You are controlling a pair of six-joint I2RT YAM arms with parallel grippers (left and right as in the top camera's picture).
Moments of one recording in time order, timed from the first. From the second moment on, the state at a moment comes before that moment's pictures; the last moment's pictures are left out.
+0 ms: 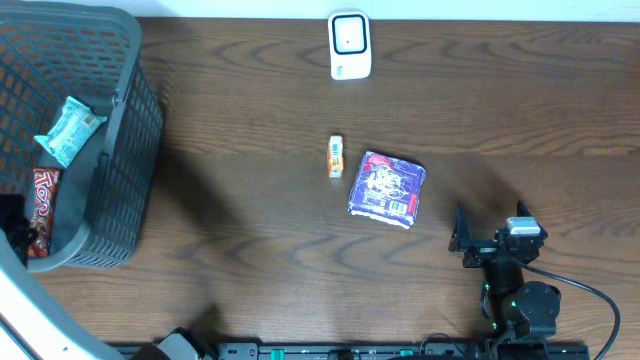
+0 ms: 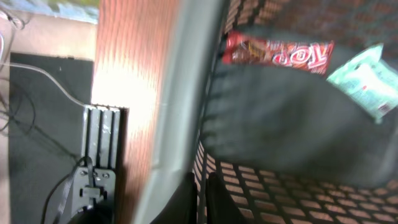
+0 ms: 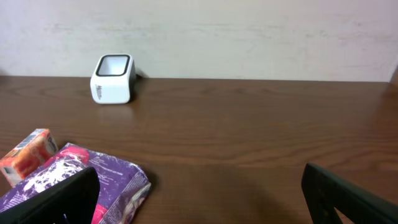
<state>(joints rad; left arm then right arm) 0.75 1.38 1.66 -1.57 -0.22 -0.90 0.02 0.02 0.01 -0.07 -0.02 0.01</state>
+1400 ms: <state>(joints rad) 0.62 1.36 1.63 -1.64 0.00 -0.66 0.02 0.02 0.01 -0.07 -0.02 0.01</state>
